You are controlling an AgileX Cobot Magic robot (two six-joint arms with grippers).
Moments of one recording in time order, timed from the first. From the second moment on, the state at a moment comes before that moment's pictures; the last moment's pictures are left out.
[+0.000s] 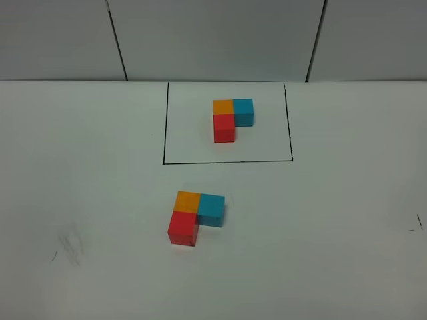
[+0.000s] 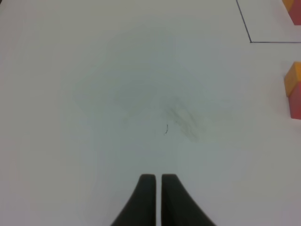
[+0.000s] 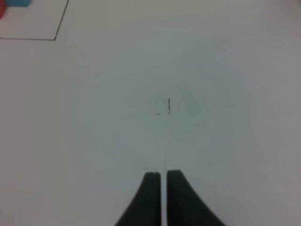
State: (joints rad) left arm 0.02 -0.01 -0.51 -0.02 1.07 -0.01; right arm 0.03 0.05 -0.51 -0.05 1.07 0.03
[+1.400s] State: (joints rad) left arm 0.02 -0.01 -0.51 -0.02 1.07 -0.01; right arm 0.03 0.05 -0.50 -0.06 1.07 0.03
